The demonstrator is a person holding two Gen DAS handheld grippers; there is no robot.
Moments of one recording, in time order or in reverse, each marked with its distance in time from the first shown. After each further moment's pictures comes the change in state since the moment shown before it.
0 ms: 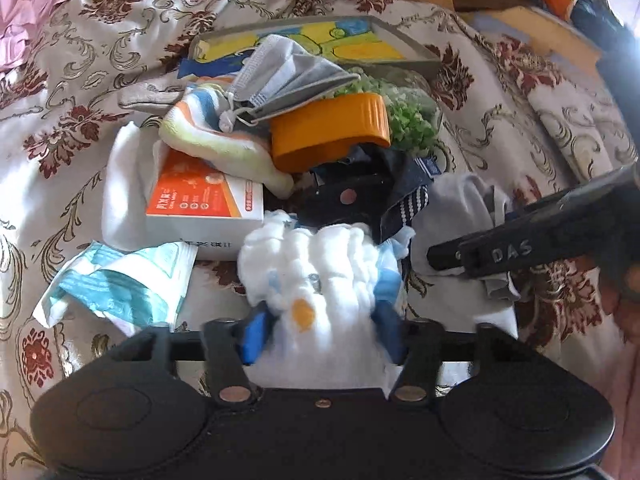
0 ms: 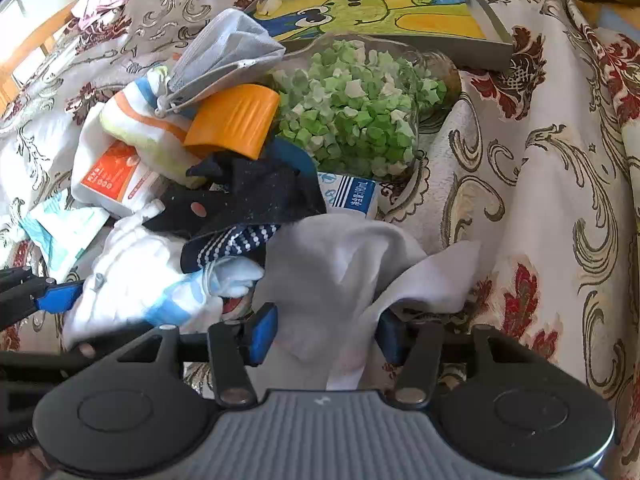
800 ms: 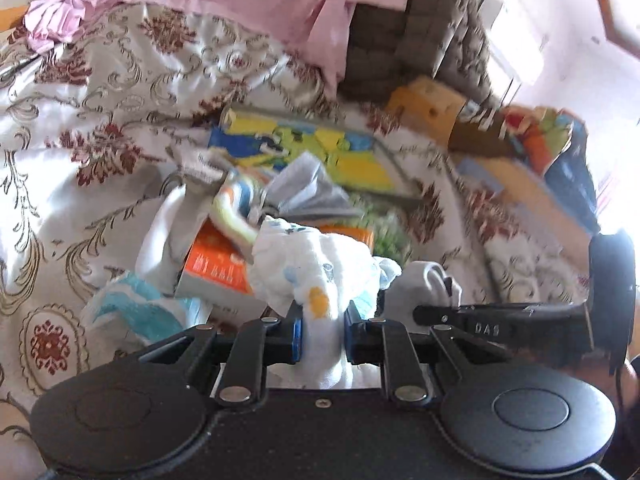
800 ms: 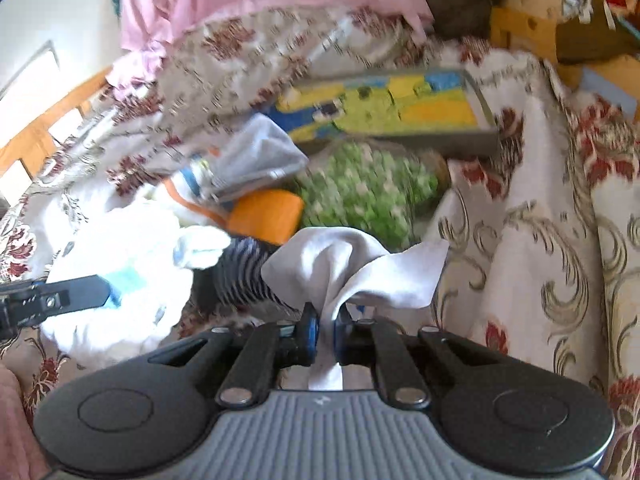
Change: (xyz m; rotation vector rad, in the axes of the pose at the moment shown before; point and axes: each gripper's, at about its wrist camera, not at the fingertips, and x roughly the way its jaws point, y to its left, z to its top) left arm -0.069 0.039 -0.002 -0.259 -0.304 -0.177; right arm -0.058 -0.001 -0.003 -0.027 -0.304 0.070
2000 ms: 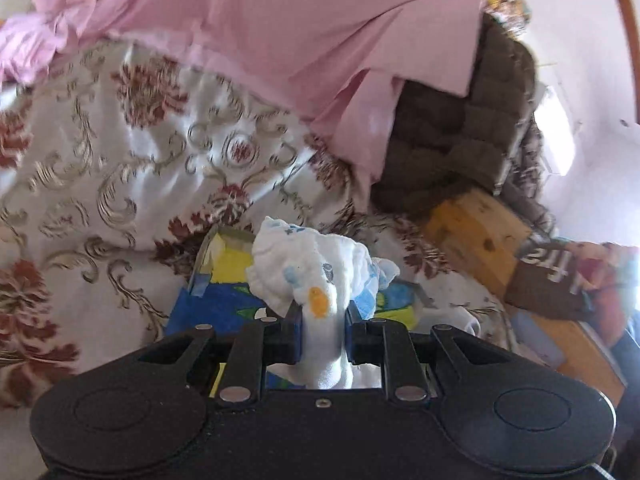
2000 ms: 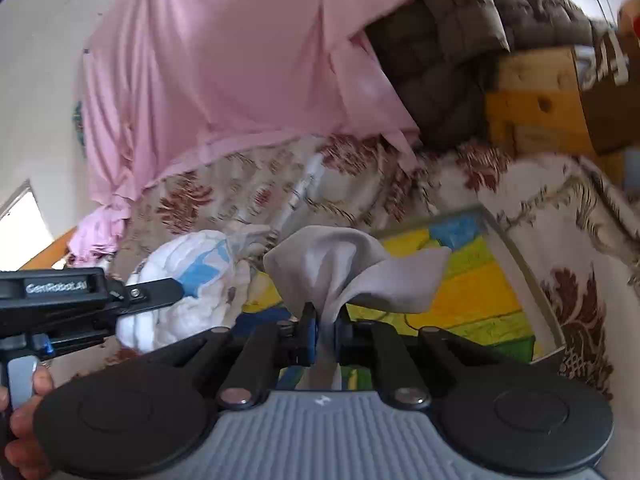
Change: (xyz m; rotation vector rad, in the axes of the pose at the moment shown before) left arm 0.196 0.042 0.200 -0.128 -0.186 0.022; right arm 0.147 -0.076 0.156 0.205 -0.327 0.023
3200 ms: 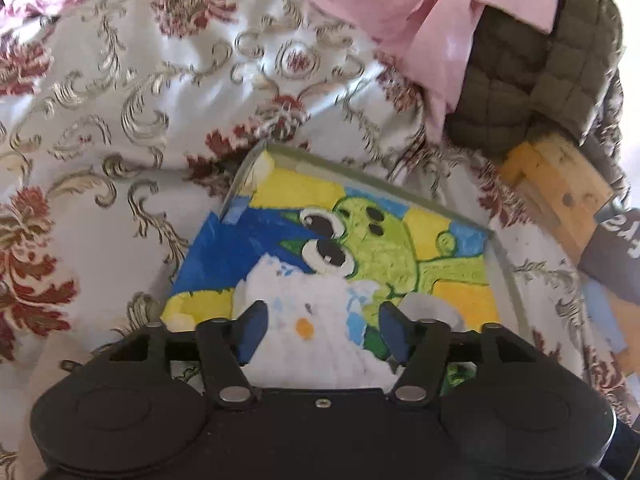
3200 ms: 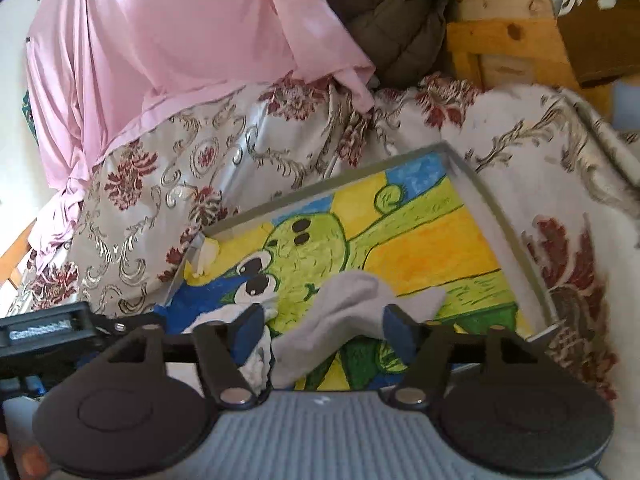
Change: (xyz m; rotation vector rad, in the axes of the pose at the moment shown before) left arm 0.048 0.006 -0.014 -0.052 0.195 0.178; right arm 0.019 -0.023 0.007 0.085 0.122 -0.064
